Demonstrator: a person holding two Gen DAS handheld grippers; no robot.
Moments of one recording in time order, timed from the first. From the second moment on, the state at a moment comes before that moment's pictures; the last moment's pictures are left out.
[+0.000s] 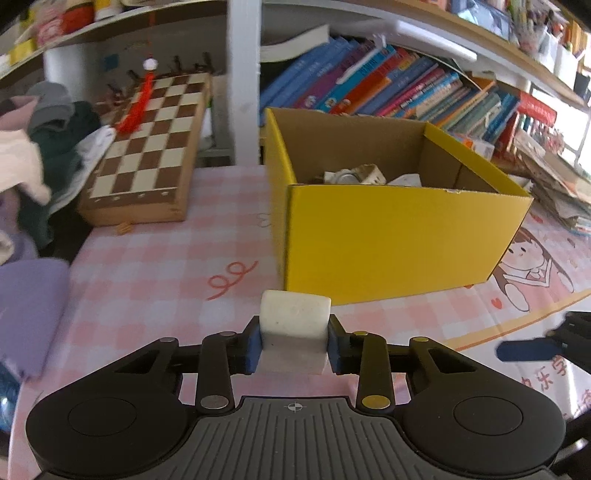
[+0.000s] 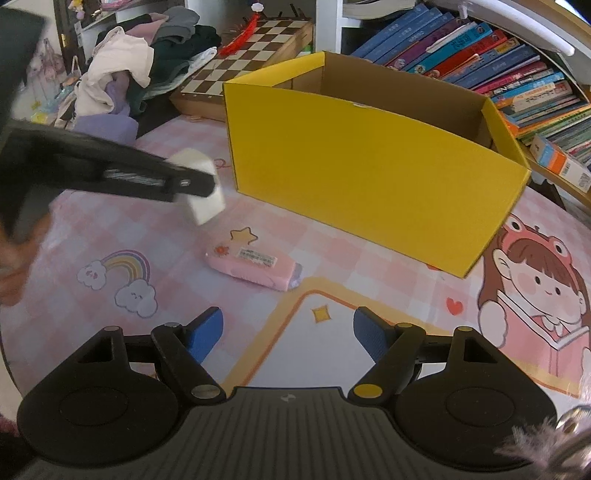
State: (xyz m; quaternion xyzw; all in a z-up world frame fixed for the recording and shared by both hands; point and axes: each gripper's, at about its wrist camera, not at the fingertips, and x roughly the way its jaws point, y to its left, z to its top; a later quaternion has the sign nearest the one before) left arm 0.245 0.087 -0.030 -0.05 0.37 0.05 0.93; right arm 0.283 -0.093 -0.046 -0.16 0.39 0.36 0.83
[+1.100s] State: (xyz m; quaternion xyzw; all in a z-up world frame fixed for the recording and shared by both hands) left arm 0.201 0.102 -0.016 -0.06 0.38 0.08 0.92; right arm 0.311 -0.043 -0.070 -0.15 0.38 0.36 0.84
